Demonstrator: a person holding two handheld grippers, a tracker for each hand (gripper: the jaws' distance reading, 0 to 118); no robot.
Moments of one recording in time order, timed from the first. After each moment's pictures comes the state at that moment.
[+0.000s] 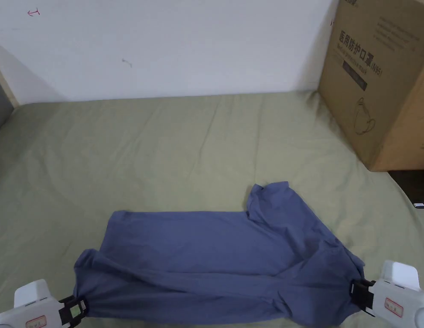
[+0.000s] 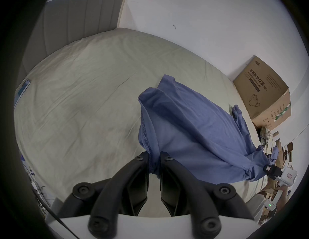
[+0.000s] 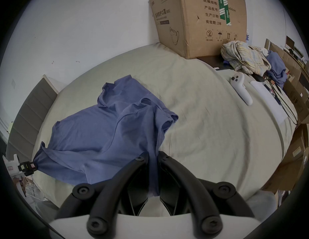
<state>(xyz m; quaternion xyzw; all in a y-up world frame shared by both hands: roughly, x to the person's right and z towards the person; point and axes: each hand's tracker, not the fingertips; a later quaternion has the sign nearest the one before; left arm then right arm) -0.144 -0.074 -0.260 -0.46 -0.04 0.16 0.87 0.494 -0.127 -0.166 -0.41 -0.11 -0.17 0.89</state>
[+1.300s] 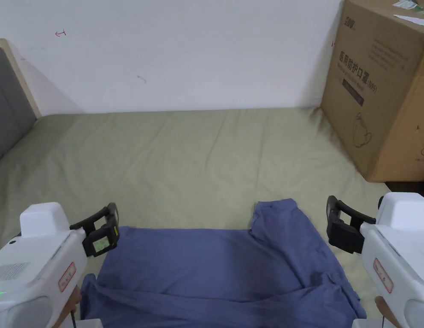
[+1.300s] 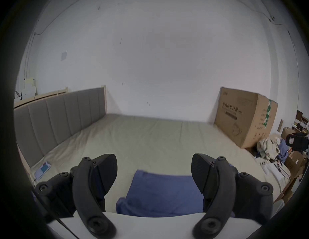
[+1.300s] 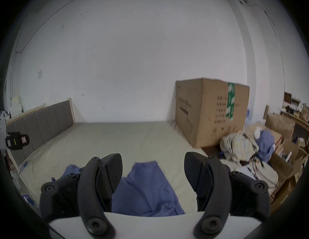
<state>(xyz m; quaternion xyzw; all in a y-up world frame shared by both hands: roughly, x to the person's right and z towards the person) -0.044 0.092 -0.189 -0.14 -0.05 0.03 0.99 0.351 0.105 -0.111 -0.12 -0.09 0.00 0.99</state>
